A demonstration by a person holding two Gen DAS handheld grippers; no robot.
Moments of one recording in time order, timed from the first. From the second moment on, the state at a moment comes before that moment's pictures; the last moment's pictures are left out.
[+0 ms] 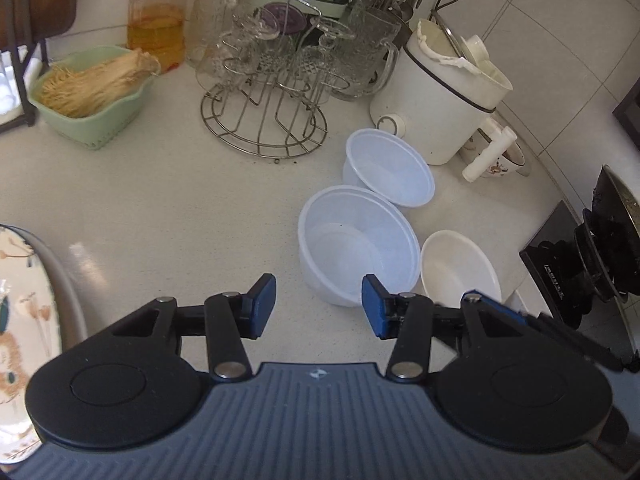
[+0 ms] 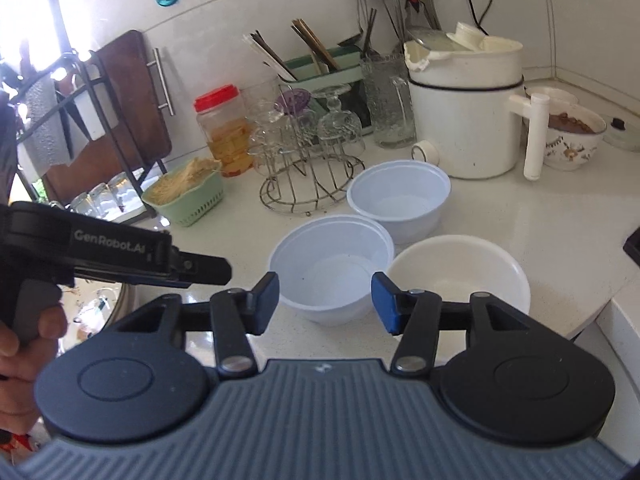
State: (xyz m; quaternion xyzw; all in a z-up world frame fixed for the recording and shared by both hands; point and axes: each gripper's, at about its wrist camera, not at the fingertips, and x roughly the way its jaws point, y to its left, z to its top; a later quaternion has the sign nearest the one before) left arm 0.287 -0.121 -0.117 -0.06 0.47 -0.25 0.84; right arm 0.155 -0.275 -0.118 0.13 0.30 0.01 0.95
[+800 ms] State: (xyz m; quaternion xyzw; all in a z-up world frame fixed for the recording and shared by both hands) left arm 0.322 -0.137 -0.155 -0.11 0.51 -0.22 0.82; right arm 0.163 -0.274 -0.137 0.19 0.31 0.00 0.93
